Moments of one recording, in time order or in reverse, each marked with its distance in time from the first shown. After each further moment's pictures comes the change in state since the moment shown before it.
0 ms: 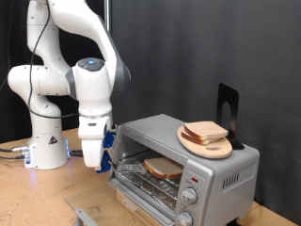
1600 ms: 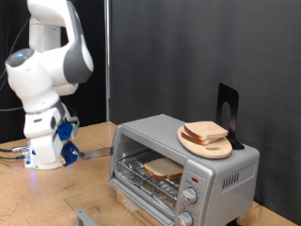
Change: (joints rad) arm -0.062 -0.110 -0.331 0.037 0.244 -0.316 -0.524
